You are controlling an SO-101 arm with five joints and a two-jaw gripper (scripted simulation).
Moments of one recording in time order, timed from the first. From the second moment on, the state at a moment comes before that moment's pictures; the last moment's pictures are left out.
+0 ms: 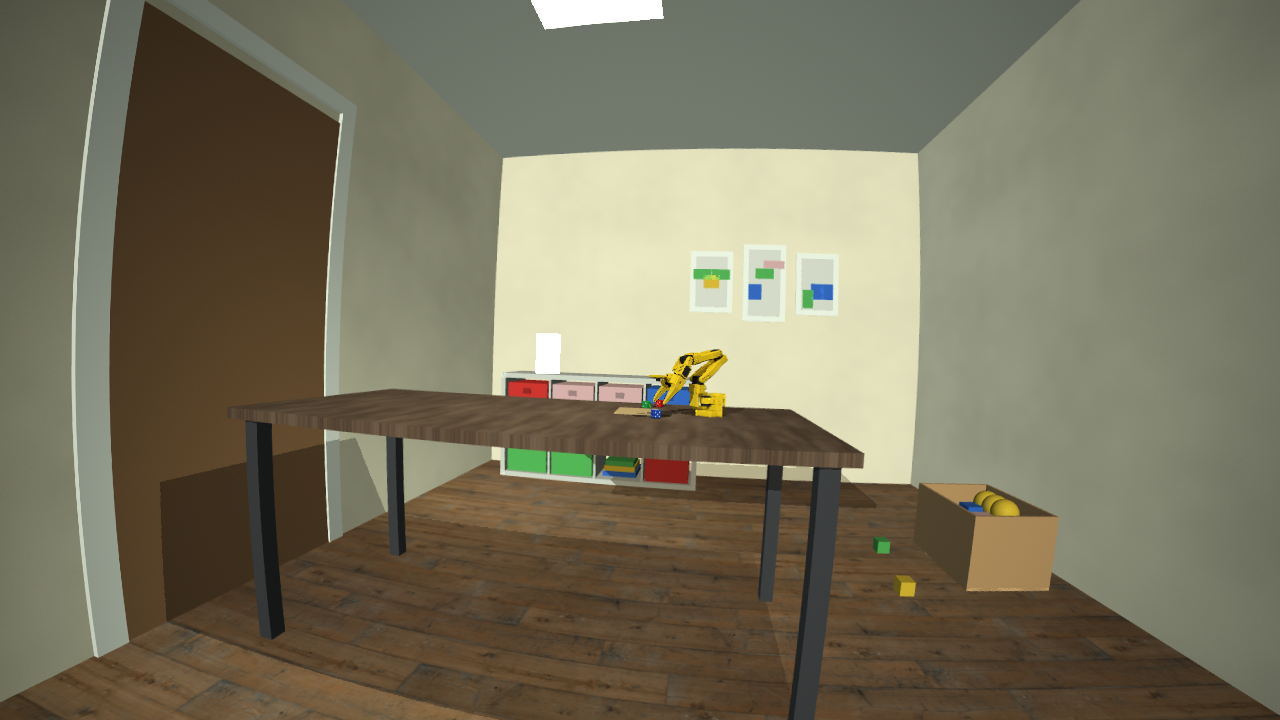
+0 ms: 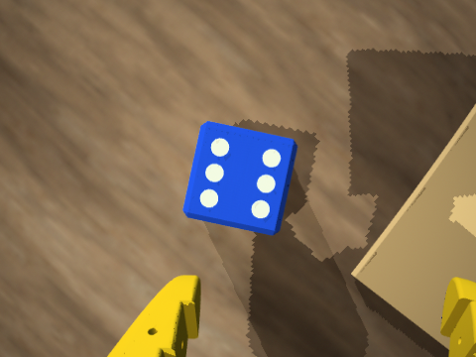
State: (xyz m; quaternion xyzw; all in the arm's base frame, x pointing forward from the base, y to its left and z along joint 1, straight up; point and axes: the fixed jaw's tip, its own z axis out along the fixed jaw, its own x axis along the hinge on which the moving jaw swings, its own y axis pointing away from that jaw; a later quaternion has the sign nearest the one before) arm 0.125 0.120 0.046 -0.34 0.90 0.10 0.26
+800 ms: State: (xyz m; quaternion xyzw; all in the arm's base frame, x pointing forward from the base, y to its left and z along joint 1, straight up) arm 0.123 0.118 0.044 -0.35 0.90 0.09 0.25
